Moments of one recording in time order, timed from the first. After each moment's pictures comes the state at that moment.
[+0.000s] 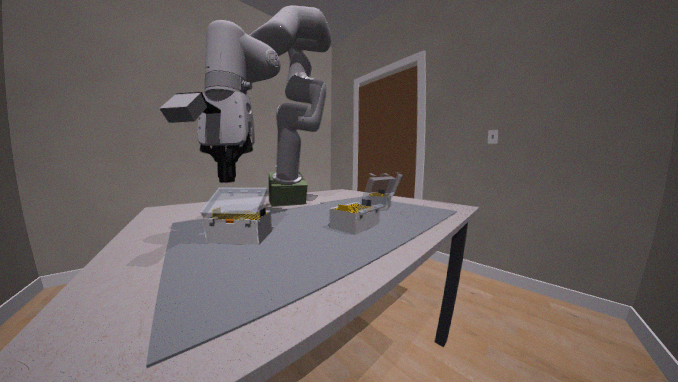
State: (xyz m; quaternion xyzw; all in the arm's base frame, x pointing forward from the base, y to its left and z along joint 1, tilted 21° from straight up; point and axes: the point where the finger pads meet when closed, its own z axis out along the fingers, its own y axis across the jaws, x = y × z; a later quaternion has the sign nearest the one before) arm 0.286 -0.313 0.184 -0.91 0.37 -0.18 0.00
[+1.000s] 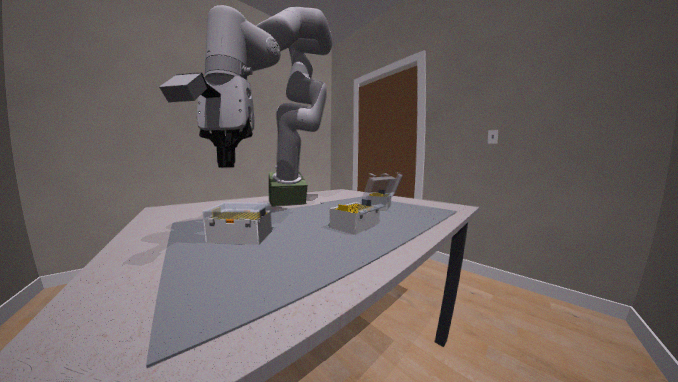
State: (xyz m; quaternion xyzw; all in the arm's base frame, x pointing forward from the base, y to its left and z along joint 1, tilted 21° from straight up) arm 0.276 -0.310 0.211 -0.91 0.36 -0.18 0.00
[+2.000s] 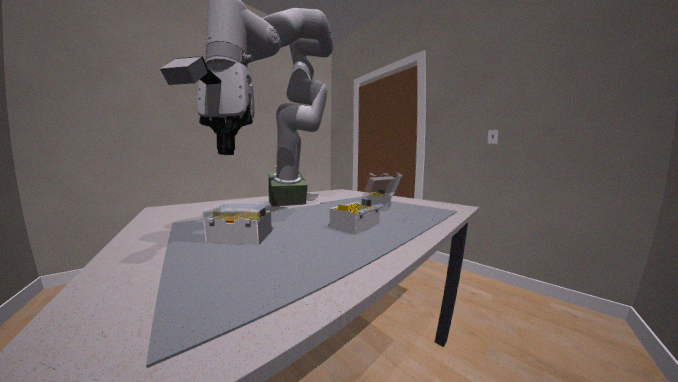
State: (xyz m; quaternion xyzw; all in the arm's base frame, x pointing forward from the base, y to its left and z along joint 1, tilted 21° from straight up) arm 0.267 -0.306 0.235 -0.91 0.37 -0.18 0.00
